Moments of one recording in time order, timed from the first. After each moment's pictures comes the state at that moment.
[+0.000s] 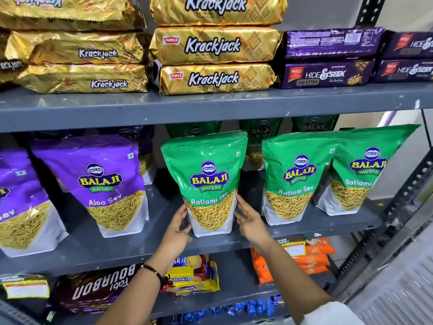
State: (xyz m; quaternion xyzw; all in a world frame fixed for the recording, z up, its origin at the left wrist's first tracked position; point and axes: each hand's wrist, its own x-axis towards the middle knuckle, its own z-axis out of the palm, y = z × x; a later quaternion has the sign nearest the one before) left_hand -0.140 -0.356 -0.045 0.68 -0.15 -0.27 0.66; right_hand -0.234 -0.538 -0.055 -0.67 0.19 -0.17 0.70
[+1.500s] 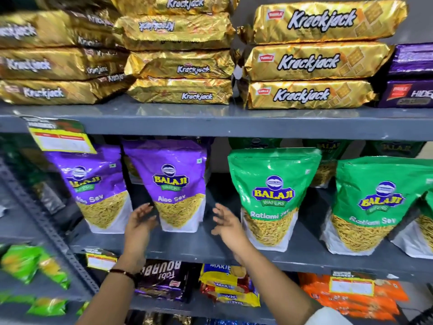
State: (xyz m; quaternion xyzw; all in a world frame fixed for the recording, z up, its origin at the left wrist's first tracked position) left_hand -0.069 -0.199 -0.015 0.64 0.03 0.02 0.77; right_hand -0.142 -0.394 -0.019 -0.68 0.13 -0.05 0.72
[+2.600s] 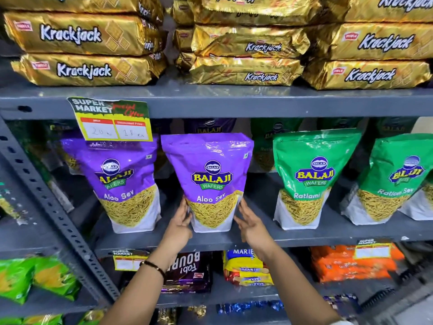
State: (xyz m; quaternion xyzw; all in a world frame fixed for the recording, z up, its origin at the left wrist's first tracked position) left_hand -0.025 -0.151 -0.046 0.68 -0.15 -0.21 0.69; right_hand -0.131 -0.320 -0.049 -0.67 0.17 -0.10 0.71
